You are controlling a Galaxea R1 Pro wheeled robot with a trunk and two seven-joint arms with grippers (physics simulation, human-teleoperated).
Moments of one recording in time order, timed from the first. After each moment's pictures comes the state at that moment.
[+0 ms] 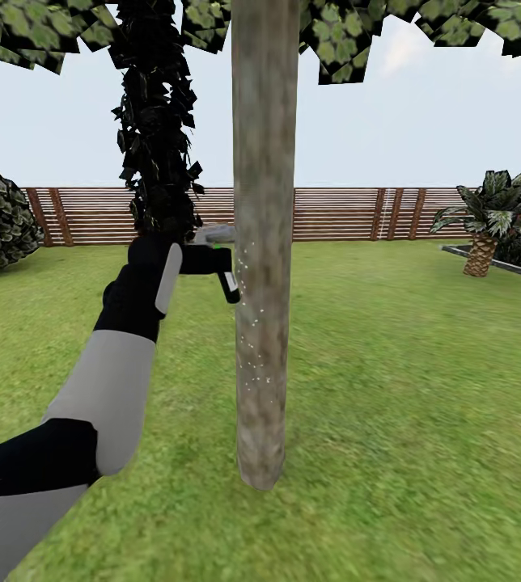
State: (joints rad) left arm -1.28 -0.17 0.02 -1.02 0.01 1.01 -0.25; right arm -0.36 -0.08 -0.31 0.06 0.52 -0.24 -0.24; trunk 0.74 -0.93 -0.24
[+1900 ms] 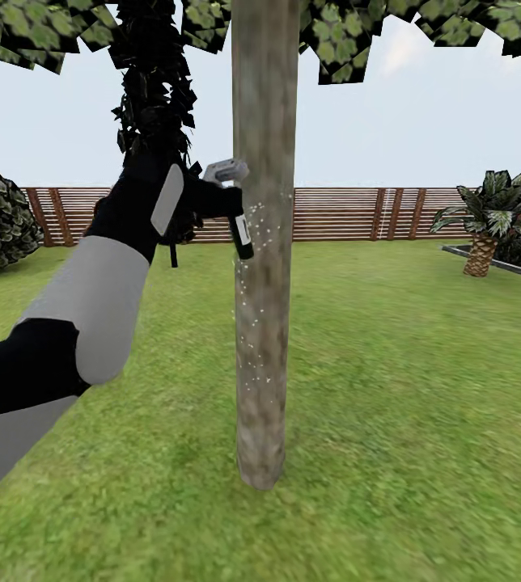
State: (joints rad) left arm -1.65 -0.17 0.02 -0.66 0.02 1.01 -0.36; right arm -0.36 -0.05 -0.31 0.06 0.52 -0.34 -0.19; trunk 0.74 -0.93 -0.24
